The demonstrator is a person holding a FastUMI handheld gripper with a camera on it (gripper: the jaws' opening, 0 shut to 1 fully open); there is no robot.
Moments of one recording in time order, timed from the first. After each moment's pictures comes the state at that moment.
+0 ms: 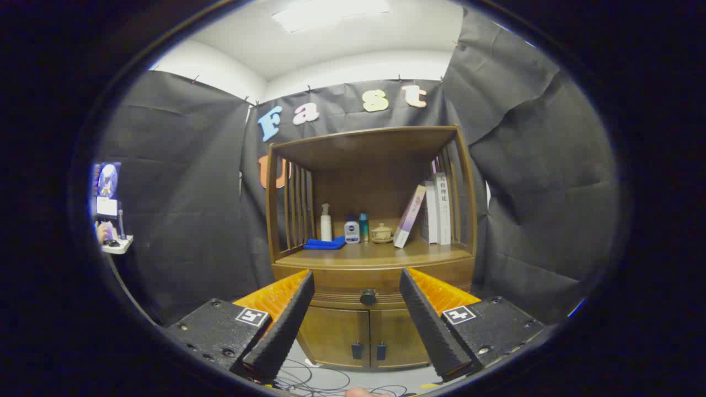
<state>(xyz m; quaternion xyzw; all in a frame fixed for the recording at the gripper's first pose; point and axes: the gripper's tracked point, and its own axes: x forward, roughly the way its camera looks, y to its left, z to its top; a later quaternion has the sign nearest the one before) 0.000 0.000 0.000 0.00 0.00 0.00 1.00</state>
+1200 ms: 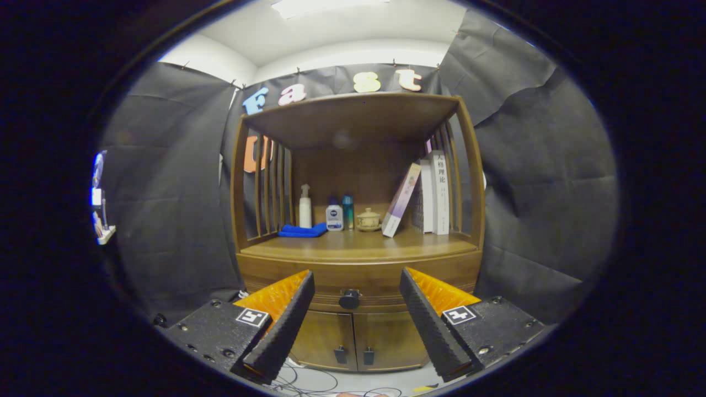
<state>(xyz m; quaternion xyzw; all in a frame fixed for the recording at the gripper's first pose) 0.109 -0.027 -0.045 -0.02 0.04 -0.03 1.00</state>
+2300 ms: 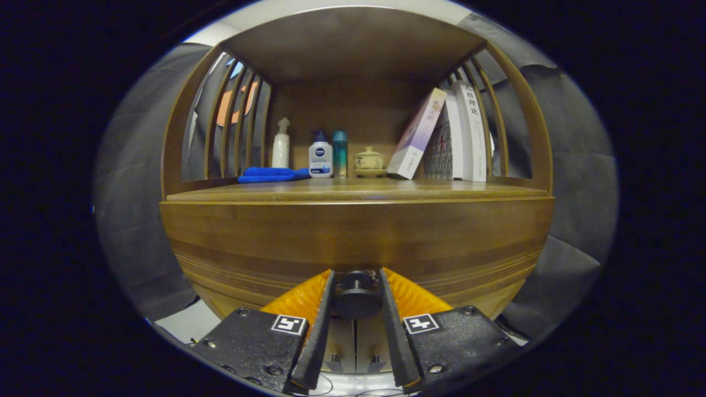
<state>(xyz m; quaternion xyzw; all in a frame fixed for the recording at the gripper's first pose) 0.252 -0.039 -0.162 -0.02 0.11 -0.09 0.99</state>
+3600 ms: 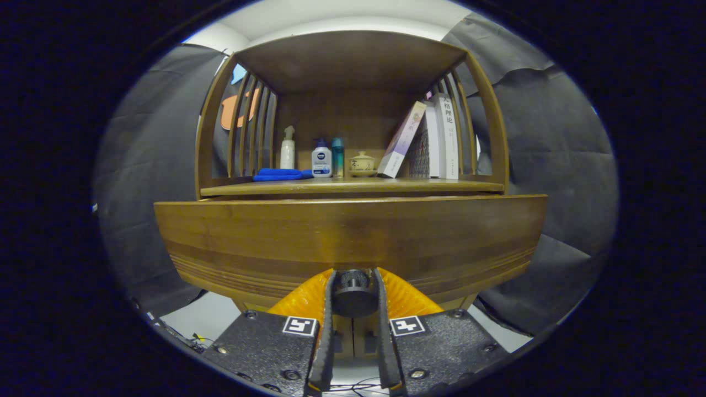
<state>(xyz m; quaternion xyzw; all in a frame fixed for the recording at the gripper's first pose) 0.146 -0.030 -0.164 -0.02 0.10 -0.09 0.99</state>
